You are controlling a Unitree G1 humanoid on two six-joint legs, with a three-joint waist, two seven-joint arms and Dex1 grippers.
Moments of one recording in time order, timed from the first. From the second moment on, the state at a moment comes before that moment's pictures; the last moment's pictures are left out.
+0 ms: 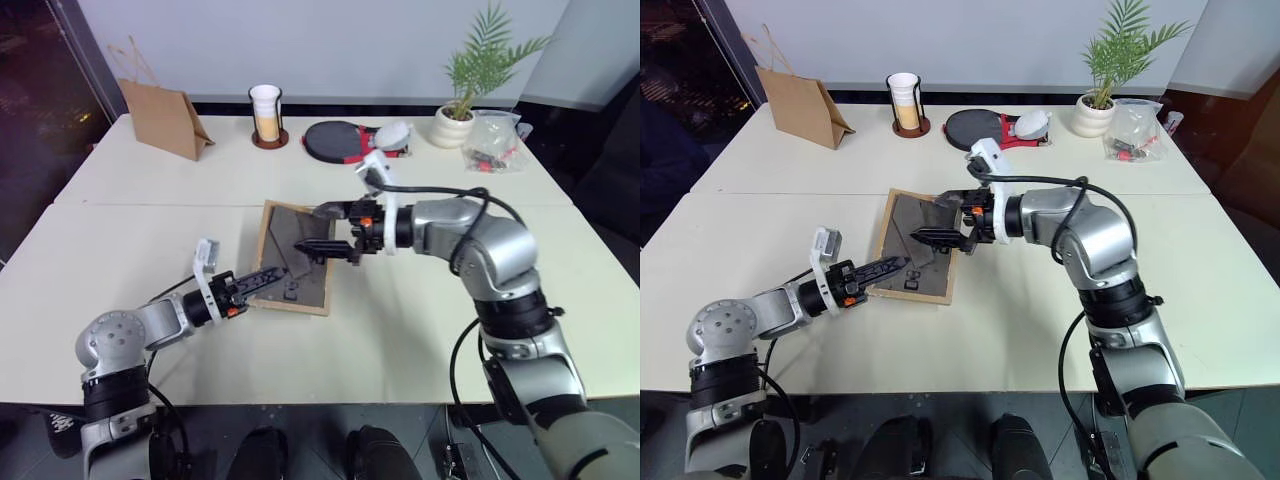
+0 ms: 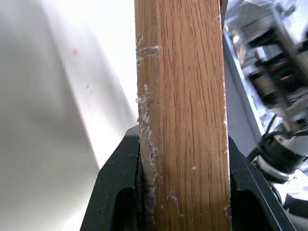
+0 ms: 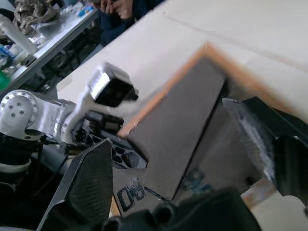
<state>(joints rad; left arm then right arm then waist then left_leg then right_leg) -0.40 0.28 0.47 -0.03 -1.04 1.38 -0.57 -0.87 -0.38 0.18 -0.07 0.41 0.97 0.88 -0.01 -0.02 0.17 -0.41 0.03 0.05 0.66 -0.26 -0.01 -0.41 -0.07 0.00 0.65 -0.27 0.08</state>
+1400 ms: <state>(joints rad) -0.39 0.30 0.44 -0.08 -1.32 1.25 -0.28 -0.83 -0.78 0.19 -0.24 0.34 0.80 0.93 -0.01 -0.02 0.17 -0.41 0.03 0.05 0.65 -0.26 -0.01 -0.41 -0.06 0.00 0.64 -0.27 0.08</state>
